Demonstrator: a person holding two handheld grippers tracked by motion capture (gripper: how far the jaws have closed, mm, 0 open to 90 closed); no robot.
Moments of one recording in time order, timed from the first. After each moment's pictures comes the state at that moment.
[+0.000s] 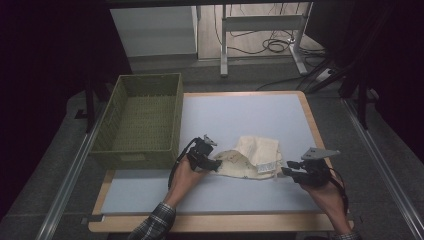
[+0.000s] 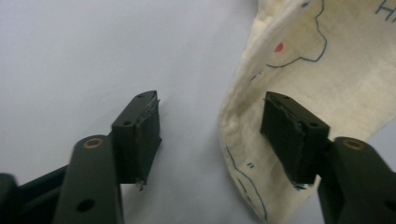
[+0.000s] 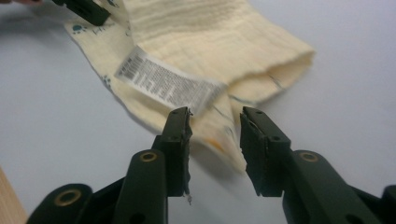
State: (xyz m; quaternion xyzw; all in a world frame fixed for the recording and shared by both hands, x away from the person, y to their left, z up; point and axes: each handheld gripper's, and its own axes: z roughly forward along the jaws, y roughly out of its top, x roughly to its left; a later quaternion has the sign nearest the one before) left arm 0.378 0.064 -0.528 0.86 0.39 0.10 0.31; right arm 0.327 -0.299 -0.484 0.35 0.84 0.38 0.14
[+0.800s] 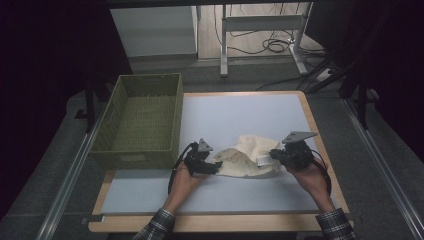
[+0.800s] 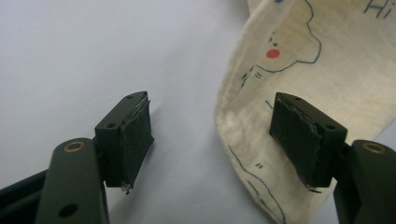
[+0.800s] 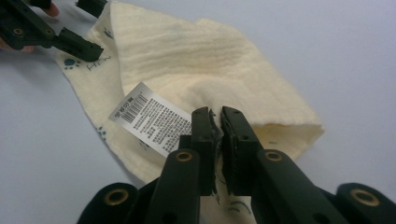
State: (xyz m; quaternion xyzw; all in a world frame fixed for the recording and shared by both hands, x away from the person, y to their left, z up) left arm 0.368 0.074 -0.544 0.84 0.37 0.14 0.38; right arm 0.365 -0.252 -0.461 0.32 0.86 0.35 0.16
